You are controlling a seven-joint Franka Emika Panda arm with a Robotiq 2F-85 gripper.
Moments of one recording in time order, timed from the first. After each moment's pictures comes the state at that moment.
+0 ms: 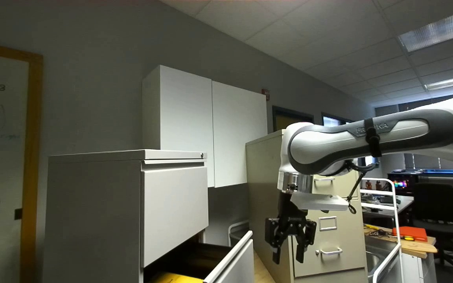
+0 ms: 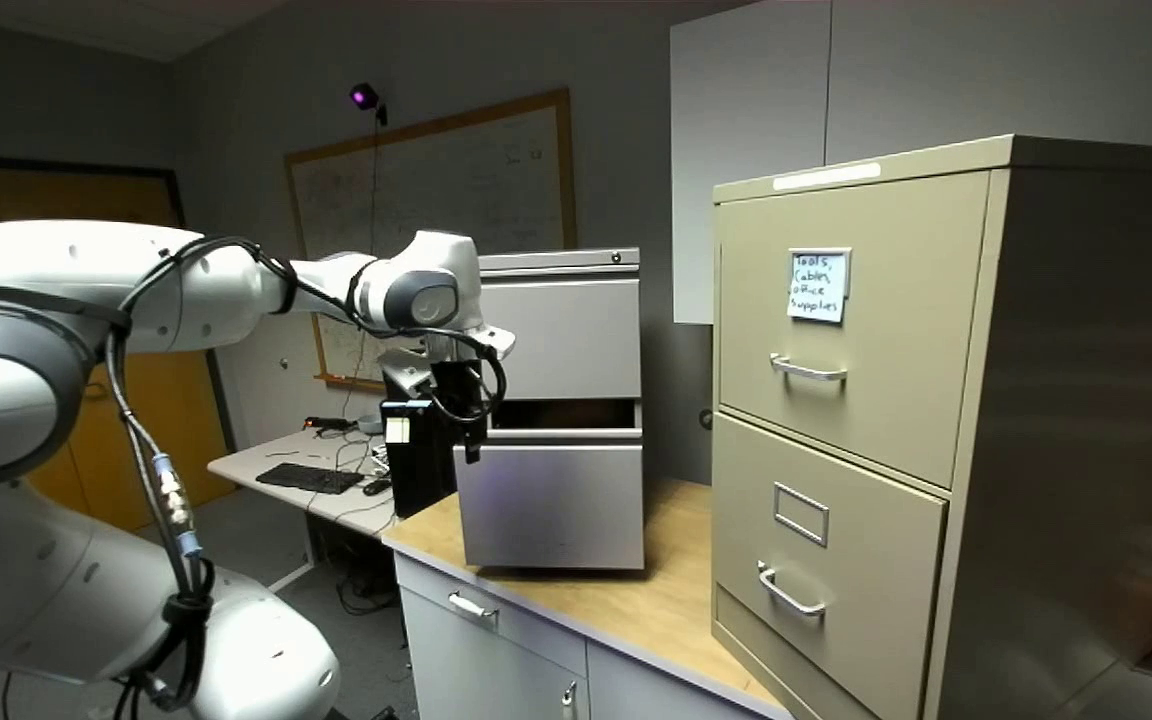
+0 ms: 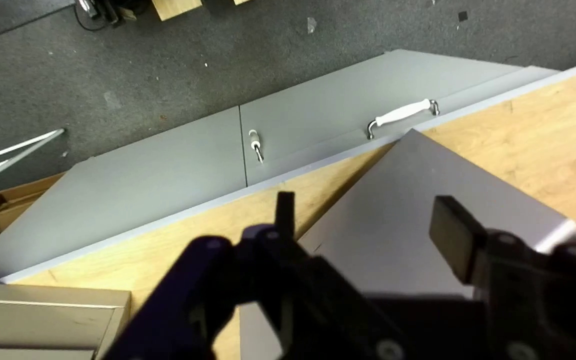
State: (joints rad) arm -0.06 -0.66 0.09 -2.37 0.18 1.81 0.35
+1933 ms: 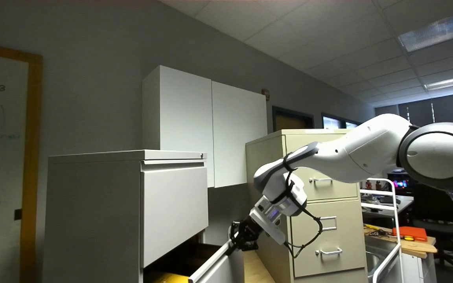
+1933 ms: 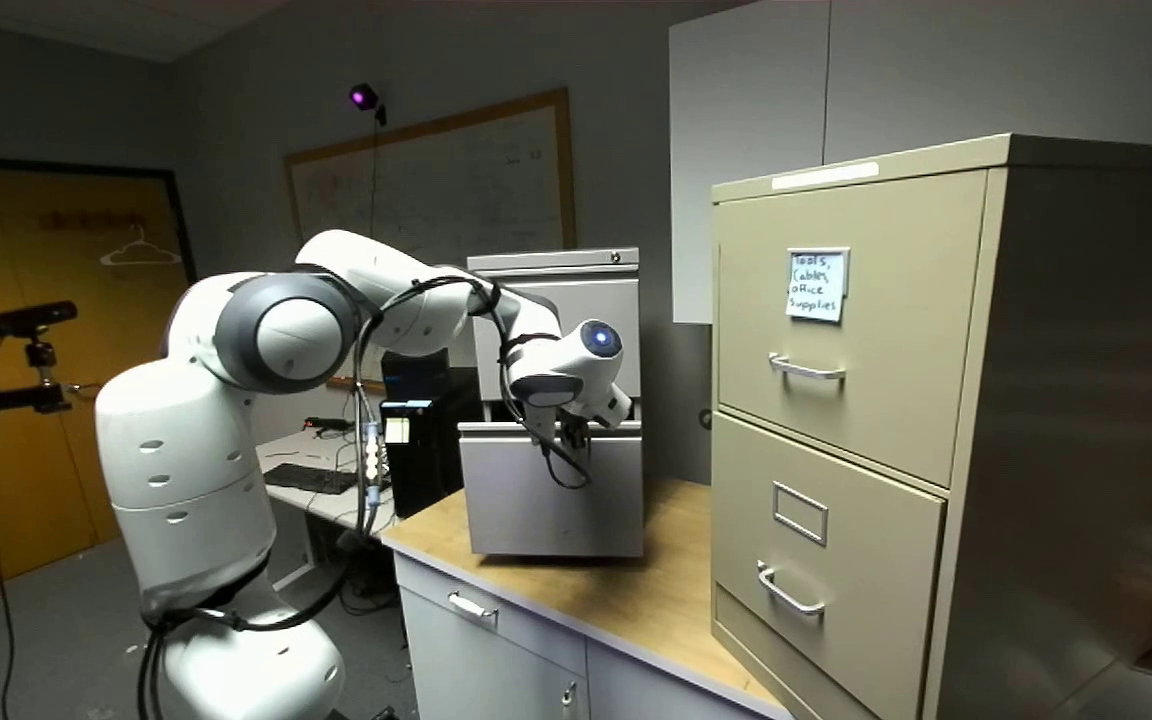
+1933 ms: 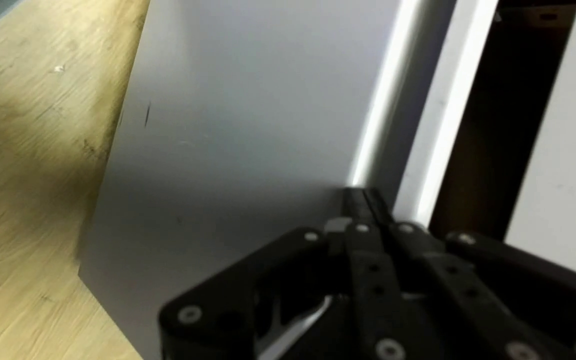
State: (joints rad) arm -0.02 -0.04 -0.11 -2.12 0.96 2.32 -0.02
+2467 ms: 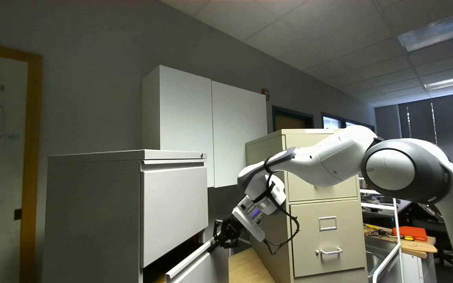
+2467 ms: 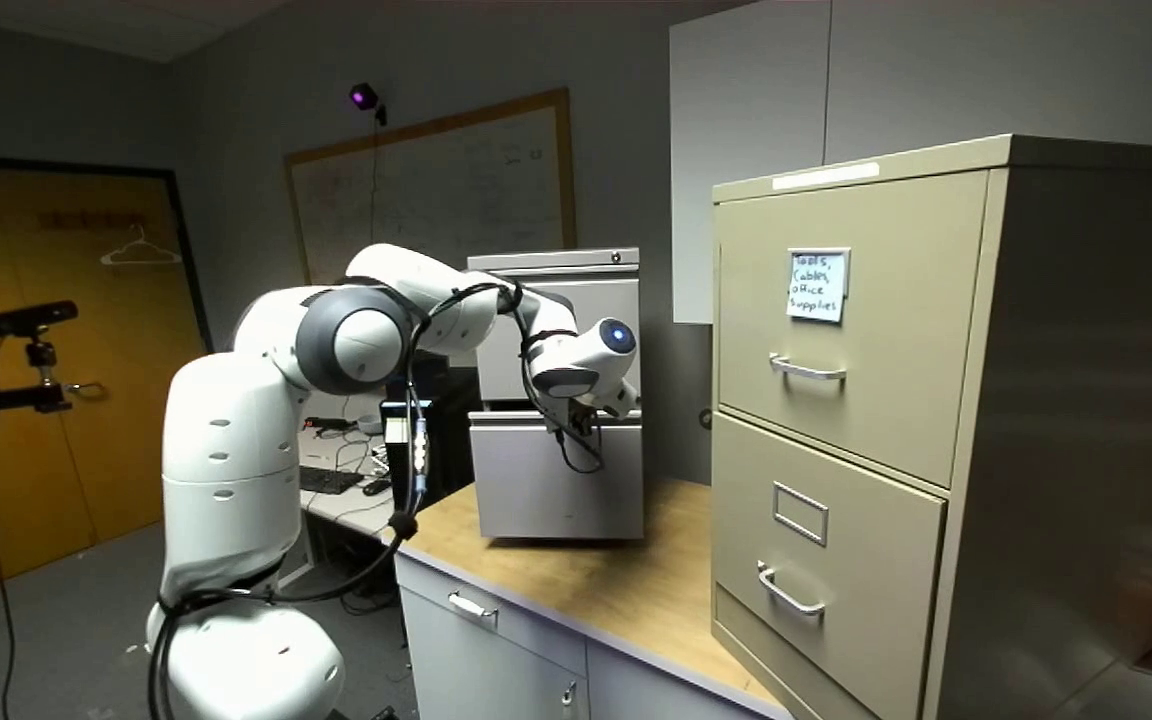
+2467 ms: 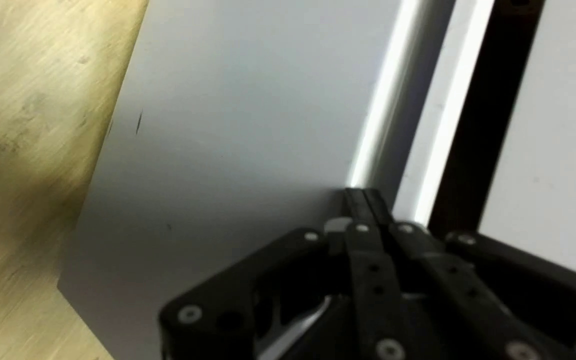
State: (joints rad) arm -0.02 0.16 -0.07 -1.89 0.99 2.26 -0.02
